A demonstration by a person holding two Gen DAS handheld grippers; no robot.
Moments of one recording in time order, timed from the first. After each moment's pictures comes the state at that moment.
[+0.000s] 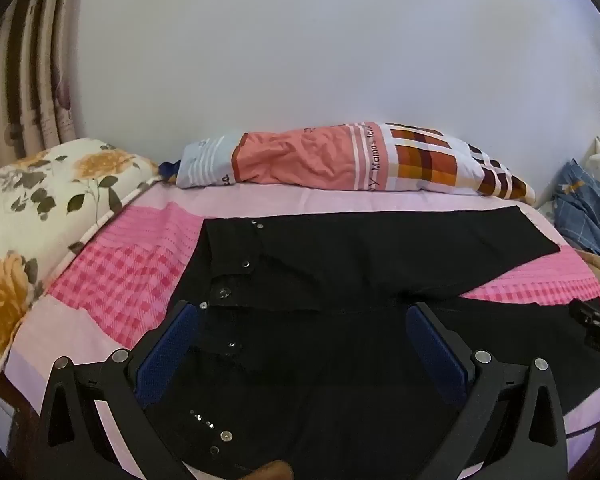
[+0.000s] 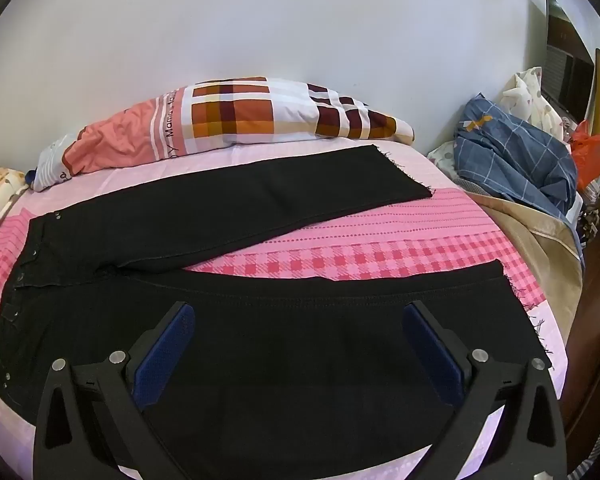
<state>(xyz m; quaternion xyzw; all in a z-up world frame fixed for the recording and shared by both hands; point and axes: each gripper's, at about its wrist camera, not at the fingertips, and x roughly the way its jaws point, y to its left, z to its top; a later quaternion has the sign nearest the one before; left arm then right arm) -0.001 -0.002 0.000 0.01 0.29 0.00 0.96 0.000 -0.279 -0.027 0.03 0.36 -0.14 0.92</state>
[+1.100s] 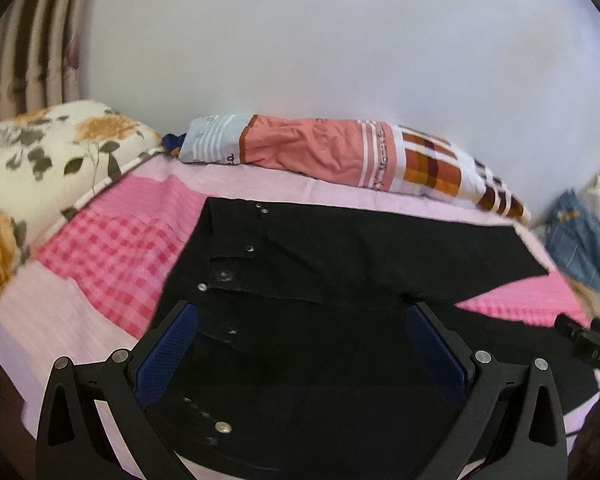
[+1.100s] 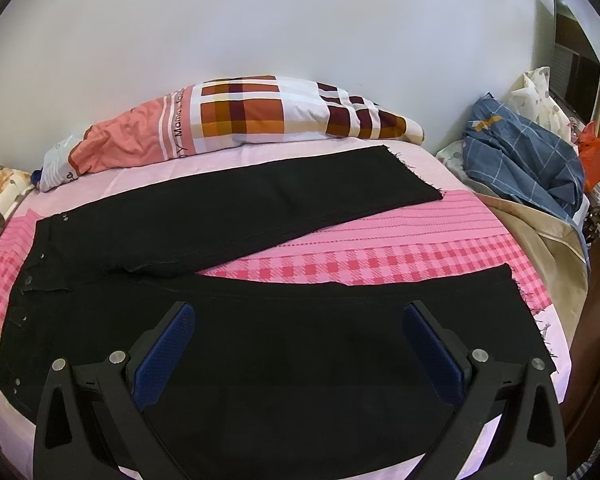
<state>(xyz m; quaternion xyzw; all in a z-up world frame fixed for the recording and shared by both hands) 0.008 0.033 -0.002 -0.05 0.33 -0.01 0.94 0.012 -0.266 -0.019 0.03 0.37 -0.12 0.92</state>
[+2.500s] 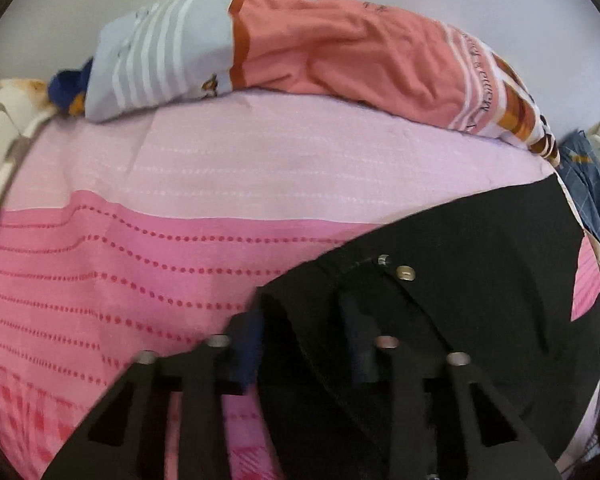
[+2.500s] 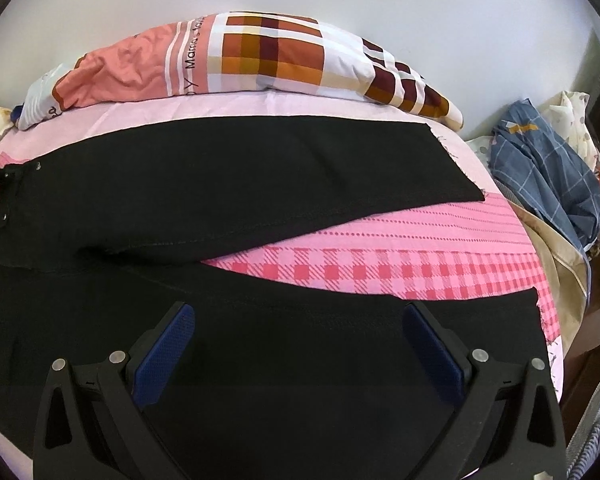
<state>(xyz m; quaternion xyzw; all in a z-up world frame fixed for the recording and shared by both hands) 0.303 0.168 -0.094 -0.03 0.51 -0.15 0.85 0.100 -0.230 -0.058 -0.04 0.46 -0.12 0.88</state>
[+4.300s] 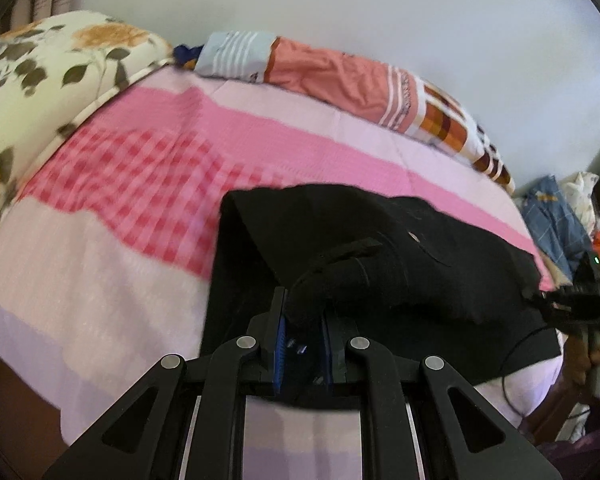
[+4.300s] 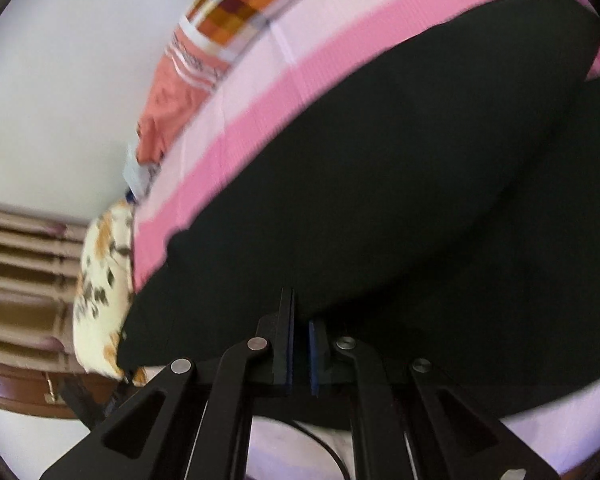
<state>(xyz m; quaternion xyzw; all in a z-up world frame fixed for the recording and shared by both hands) 0.002 0.156 -0.035 -0.13 0.45 -0.08 0.88 0.051 -0.304 -0.110 0.38 0.55 0.09 0.74</state>
